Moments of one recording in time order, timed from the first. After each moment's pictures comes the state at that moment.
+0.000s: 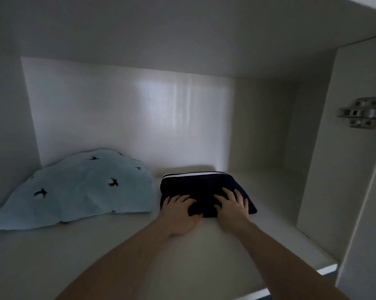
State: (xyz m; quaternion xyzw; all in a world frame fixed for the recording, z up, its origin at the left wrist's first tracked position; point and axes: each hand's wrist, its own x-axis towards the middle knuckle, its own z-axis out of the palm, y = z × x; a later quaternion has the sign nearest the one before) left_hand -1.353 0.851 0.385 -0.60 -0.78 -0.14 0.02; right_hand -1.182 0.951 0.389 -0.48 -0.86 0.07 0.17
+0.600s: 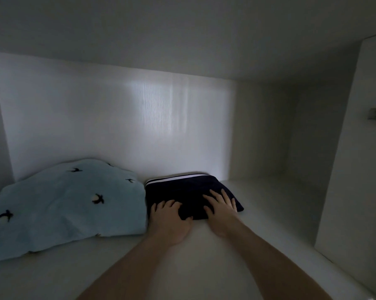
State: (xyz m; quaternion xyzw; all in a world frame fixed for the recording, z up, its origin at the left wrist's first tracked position) left_hand -1.395 0.899 0.369 -0.52 -0.82 -0.21 0.10; right_hand -1.237 1.016 0.376 -0.42 -0.88 0.09 0.21
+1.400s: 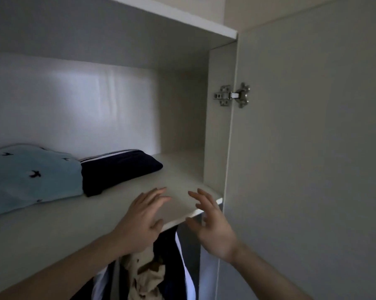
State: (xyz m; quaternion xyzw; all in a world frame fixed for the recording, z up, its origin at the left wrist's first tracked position) left_hand -1.197 0.727 0.391 -0.78 -0.57 -0.27 0.05; right_hand -0.959 0.763 0.386 -0.36 -0.77 0.34 0.40
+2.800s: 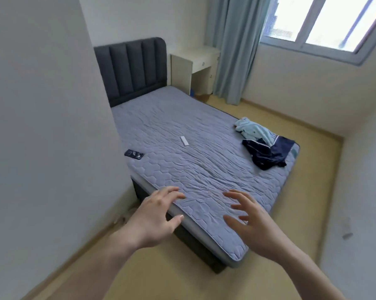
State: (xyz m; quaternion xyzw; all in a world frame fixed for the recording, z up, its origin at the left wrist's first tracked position) left_hand -0.200 0.081 0.221 -0.94 0.19 0.07 -0.28; right_hand -0.245 -0.201 0.237 -0.90 -0.03 0.07 0.42
